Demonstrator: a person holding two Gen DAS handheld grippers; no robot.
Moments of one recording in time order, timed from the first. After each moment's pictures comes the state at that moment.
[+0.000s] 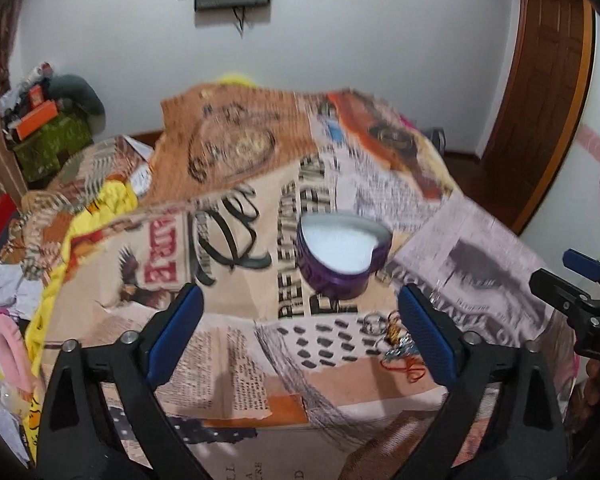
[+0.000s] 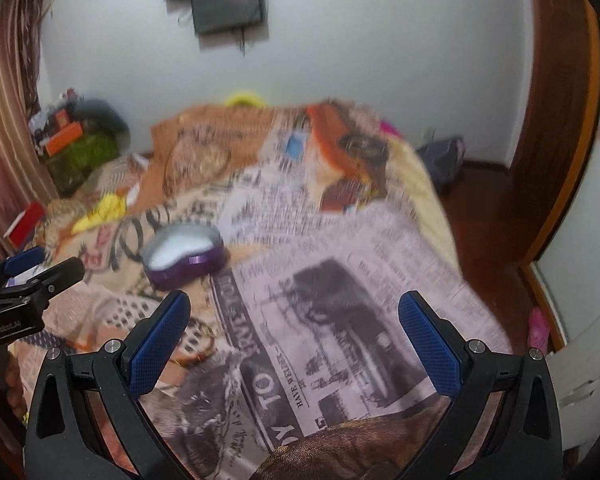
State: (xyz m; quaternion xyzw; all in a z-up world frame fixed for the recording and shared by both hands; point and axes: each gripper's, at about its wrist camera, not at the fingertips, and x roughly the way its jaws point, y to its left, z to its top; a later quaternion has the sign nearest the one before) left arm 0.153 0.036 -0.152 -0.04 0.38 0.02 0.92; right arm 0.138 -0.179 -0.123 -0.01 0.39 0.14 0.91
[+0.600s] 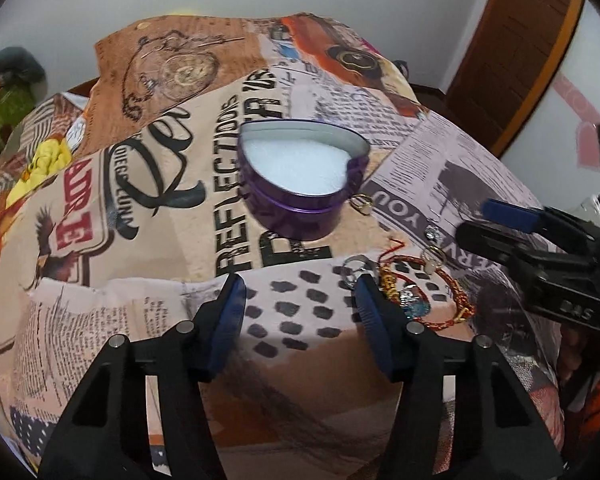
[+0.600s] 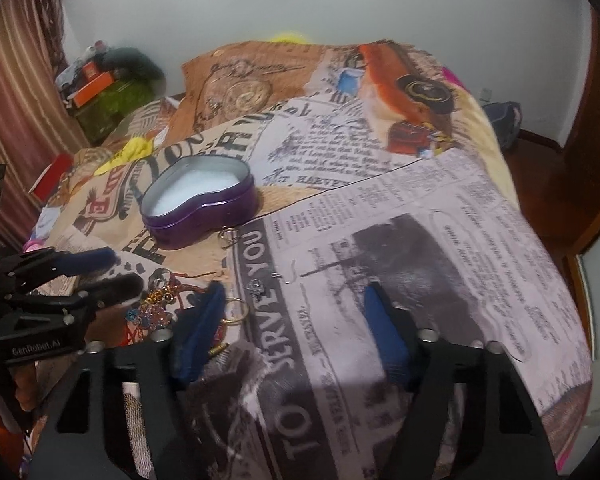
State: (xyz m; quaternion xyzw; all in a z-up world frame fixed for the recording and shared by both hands) left arm 0.185 0.019 -0.207 -0.04 0.48 -0.08 0.87; right arm 0.182 -0.149 -0.167 -0.02 0.45 0.23 0.86
